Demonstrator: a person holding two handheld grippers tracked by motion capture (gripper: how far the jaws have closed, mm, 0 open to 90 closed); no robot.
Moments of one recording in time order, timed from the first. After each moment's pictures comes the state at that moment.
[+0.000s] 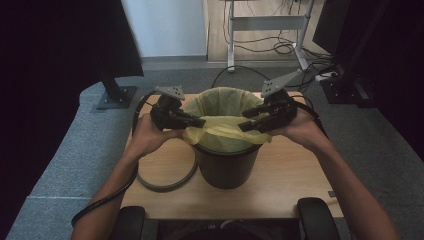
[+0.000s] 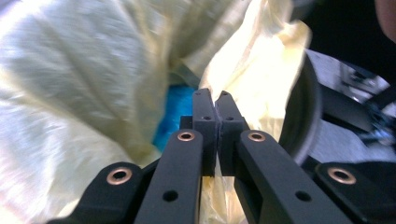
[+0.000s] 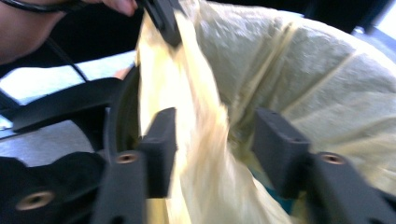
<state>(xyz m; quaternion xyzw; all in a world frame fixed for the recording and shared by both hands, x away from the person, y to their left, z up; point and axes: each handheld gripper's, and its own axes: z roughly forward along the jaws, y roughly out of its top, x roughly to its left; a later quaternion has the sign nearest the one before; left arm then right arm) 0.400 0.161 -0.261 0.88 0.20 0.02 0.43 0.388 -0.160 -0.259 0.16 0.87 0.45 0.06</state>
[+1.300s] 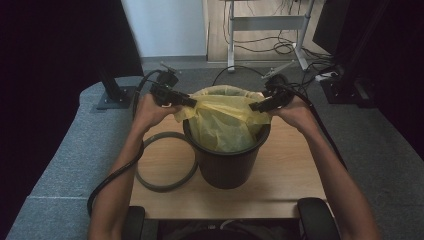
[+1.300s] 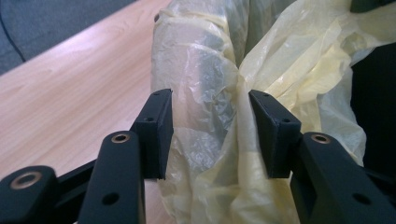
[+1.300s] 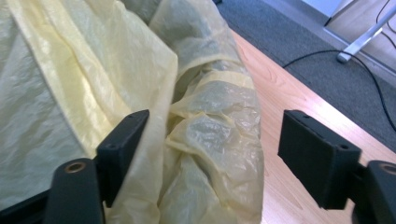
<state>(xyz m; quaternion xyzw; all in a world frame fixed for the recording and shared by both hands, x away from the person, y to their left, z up) 0.496 0.172 -0.284 0.87 0.35 0.03 0.35 0.474 -0.178 -0.296 0.33 0.86 0.36 0.17</state>
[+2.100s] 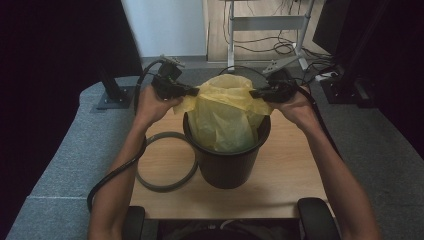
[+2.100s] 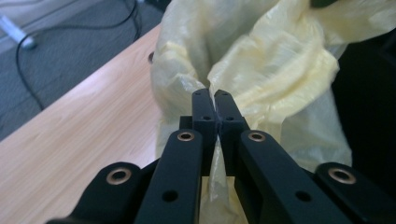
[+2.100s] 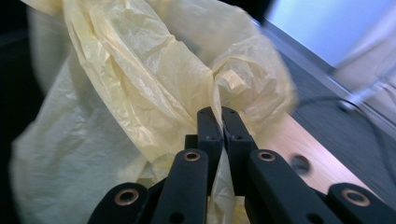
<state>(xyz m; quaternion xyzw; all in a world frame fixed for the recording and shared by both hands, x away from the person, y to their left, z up) 0.472 0.158 -0.240 0.87 0.27 0.08 0.41 0.453 -0.174 -0.260 0.25 0.85 0.43 0.18</state>
